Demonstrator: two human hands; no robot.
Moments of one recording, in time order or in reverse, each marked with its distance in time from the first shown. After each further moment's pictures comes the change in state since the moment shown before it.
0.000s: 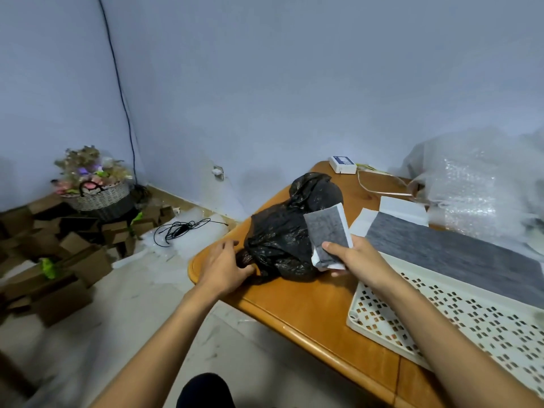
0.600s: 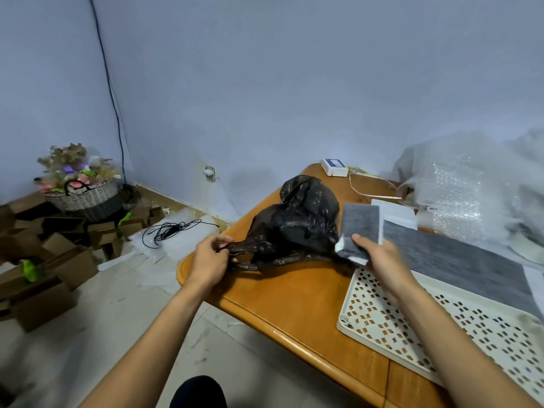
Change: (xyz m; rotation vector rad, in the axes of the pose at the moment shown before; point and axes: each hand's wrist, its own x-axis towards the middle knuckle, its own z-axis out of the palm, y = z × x) left_hand 0.017 0.002 0.004 -0.743 0.166 -0.144; right_hand -0.003 0.016 -0.039 0.232 0.299 0.054
